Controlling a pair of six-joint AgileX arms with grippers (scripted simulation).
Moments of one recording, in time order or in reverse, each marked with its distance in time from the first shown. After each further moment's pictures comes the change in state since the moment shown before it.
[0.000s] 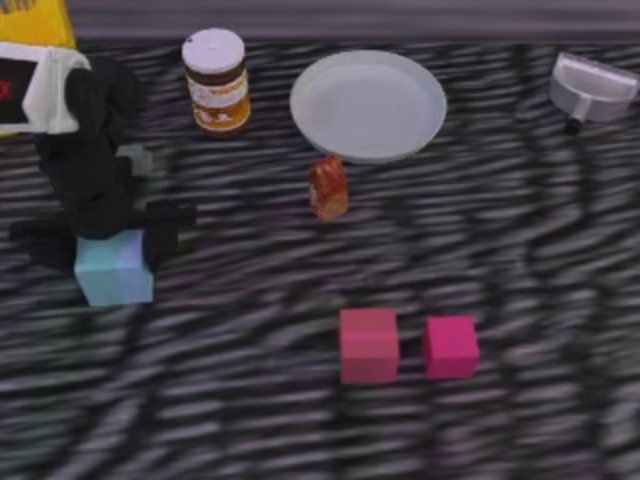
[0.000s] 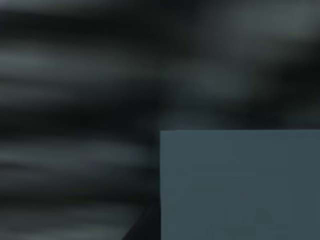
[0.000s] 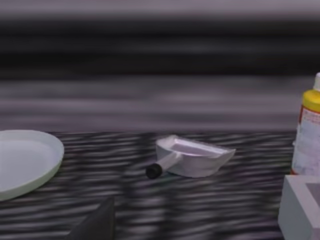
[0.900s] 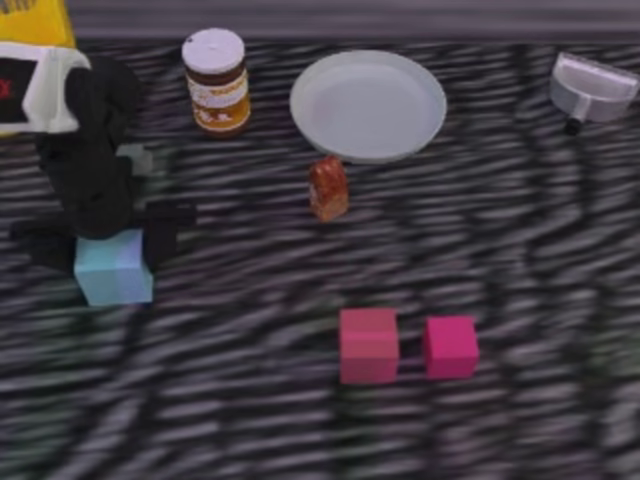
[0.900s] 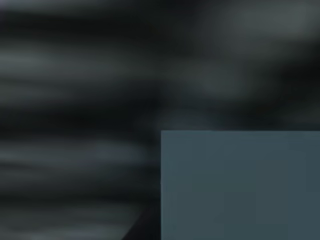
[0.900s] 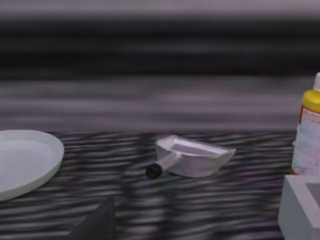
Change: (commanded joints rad) left arm 0.001 -0.013 0.005 -0.008 -0.003 0.002; right arm 0.000 0.000 0.000 0.000 0.000 0.000
